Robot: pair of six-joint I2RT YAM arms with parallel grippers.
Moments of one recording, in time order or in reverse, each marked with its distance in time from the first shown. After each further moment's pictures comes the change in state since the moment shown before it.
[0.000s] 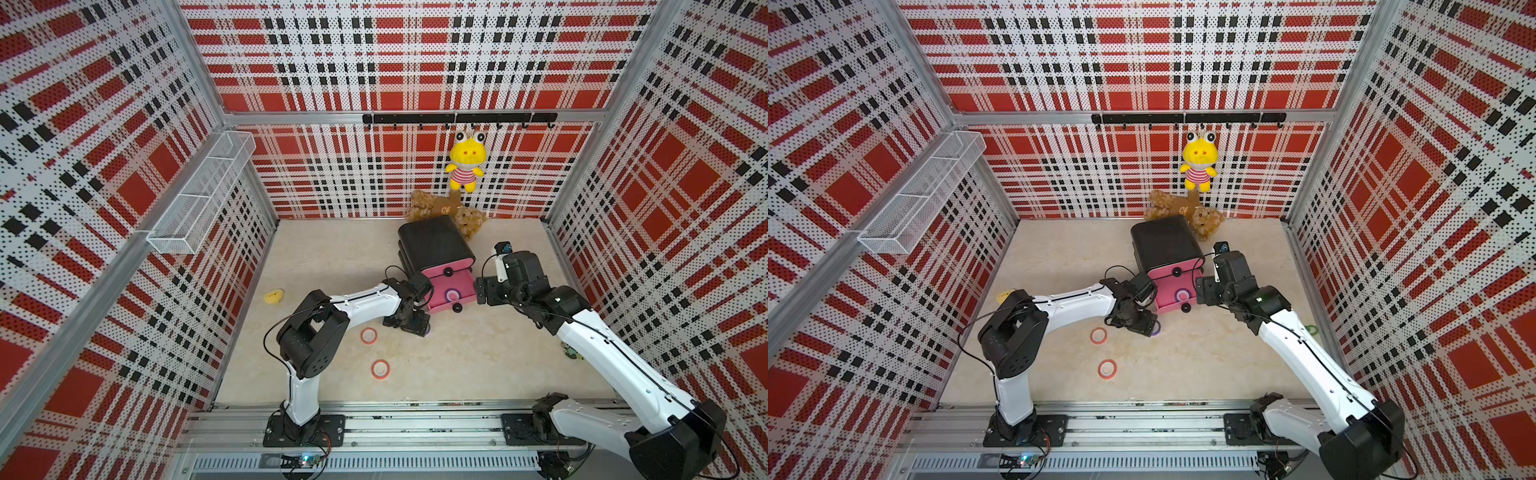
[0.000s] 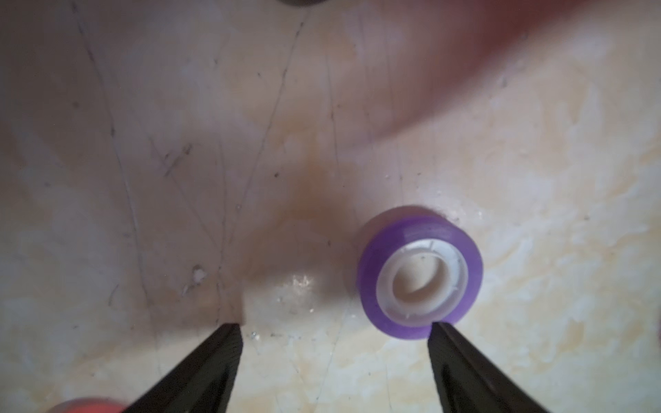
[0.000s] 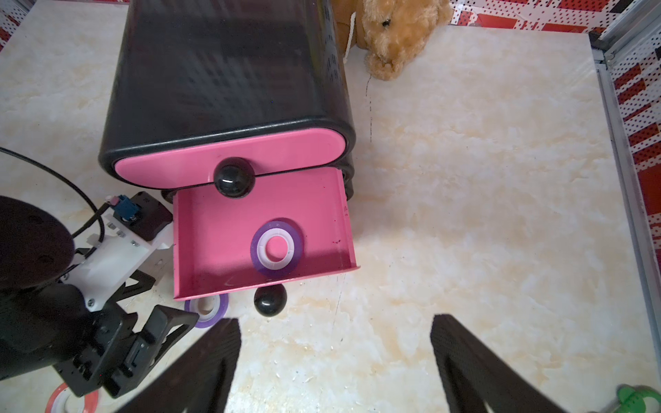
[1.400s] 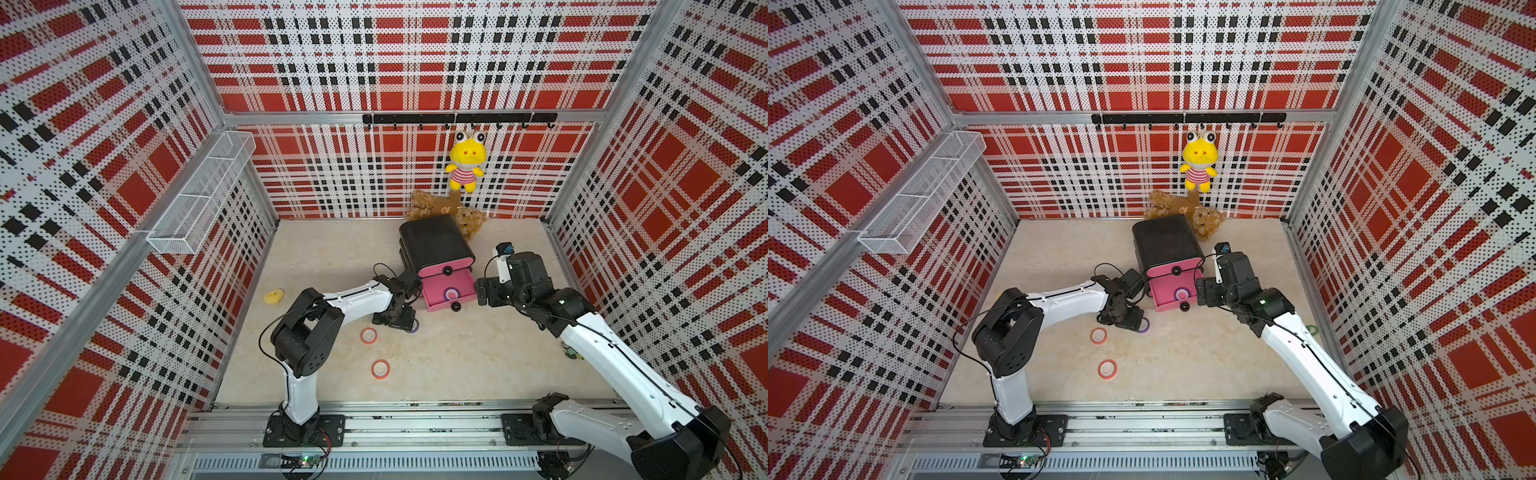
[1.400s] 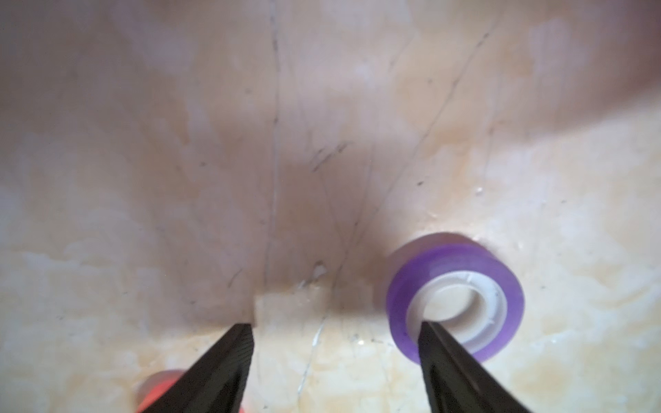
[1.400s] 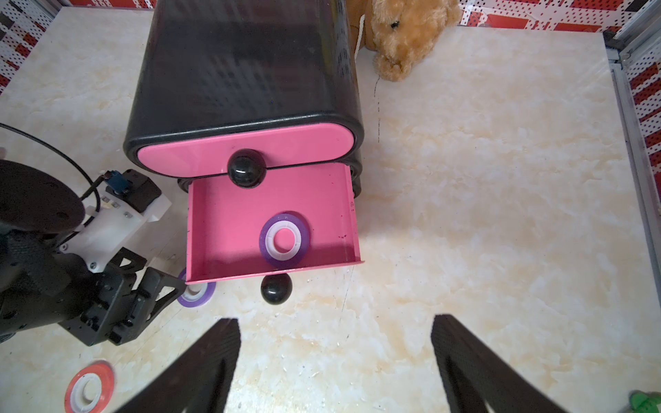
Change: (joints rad) left arm 0.086 -0.041 -0.056 -0.033 -0.086 -0.003; right arm -0.005 -0.019 -0.007 -0.003 -0.032 -0.003
